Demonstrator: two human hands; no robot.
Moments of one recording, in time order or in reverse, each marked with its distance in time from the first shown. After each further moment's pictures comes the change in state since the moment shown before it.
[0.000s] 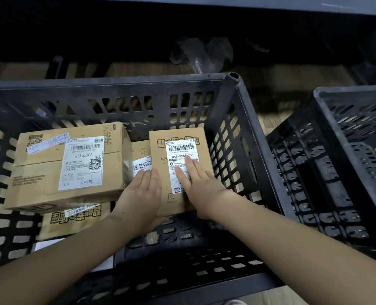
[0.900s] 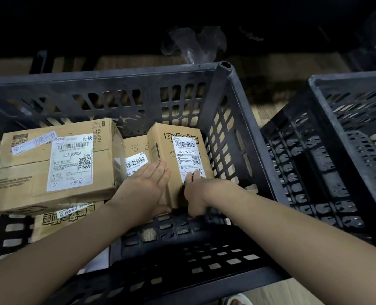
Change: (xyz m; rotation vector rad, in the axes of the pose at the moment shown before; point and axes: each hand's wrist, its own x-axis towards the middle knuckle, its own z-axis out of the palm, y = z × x) left_hand 0.025 -0.004 0.004 -0.106 0.301 0.135; right_hand -0.005 -0.002 -0.016 0.145 -0.377 0.058
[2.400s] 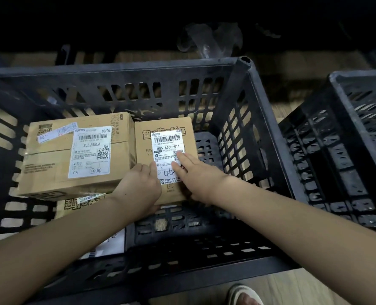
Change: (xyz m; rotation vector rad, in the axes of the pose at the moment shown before) left_hand -0.031 -0.005 -0.018 0.278 -0.371 -0.015; right_hand 0.005 -0.012 -0.001 -0.149 0.426 -0.242
